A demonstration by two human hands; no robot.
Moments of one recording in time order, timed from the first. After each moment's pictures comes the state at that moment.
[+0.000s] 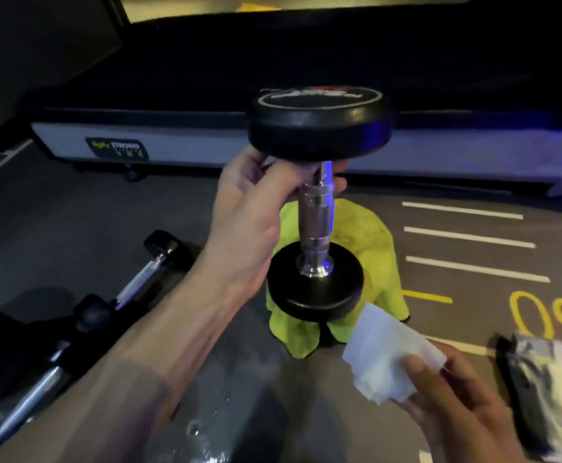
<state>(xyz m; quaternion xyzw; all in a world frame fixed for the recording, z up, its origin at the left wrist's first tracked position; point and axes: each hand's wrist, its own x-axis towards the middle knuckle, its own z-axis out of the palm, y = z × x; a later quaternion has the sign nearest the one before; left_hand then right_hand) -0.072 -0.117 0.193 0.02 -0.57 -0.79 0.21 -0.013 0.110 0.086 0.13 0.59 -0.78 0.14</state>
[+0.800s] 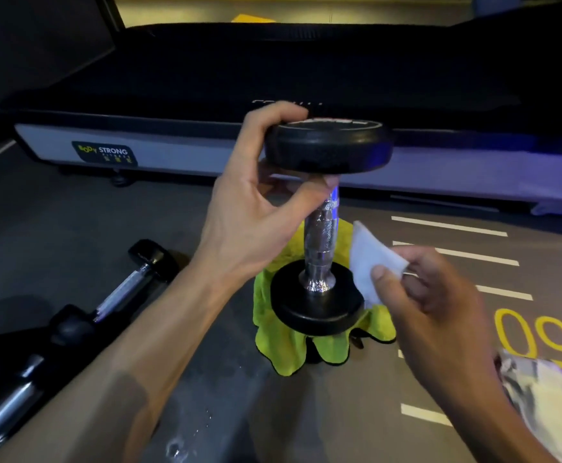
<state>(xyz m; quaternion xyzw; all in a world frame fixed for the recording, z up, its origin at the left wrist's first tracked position) -0.092 -0.128 0.197 -0.04 -0.78 -0.57 0.26 -0.092 0.077 0.144 -0.10 0.79 -0.61 -0.01</state>
